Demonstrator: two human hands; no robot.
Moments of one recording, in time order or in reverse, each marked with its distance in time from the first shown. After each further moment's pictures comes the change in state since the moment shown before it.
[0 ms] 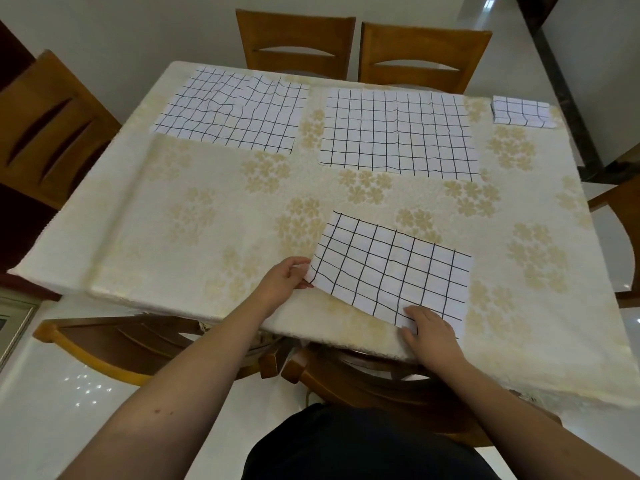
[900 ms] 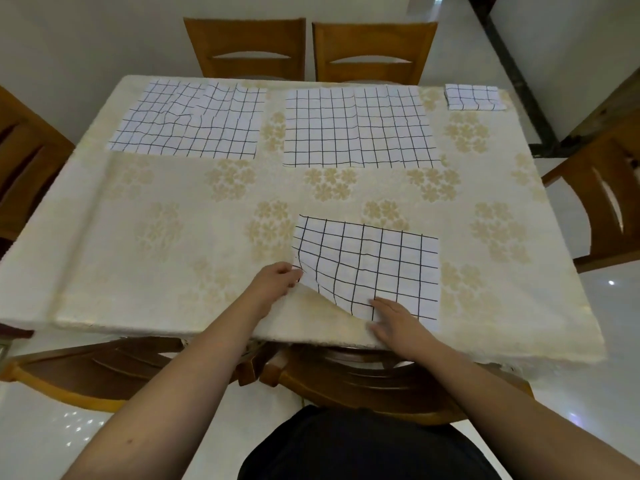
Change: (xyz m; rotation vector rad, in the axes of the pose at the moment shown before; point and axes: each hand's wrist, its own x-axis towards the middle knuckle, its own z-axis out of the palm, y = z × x) left_hand 0.002 0.036 0.036 0.025 0.009 -0.214; right_hand -0.007 -0.006 -0.005 0.104 -0.177 -0.108
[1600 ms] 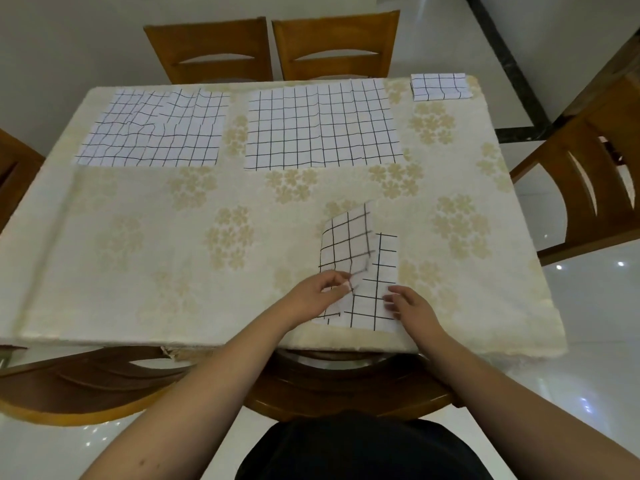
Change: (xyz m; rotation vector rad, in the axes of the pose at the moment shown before) left_hand -0.040 0.057 0.144 0.294 -0.381 0.251; right_hand -0.019 0.085 -0.050 0.914 0.280 0.377
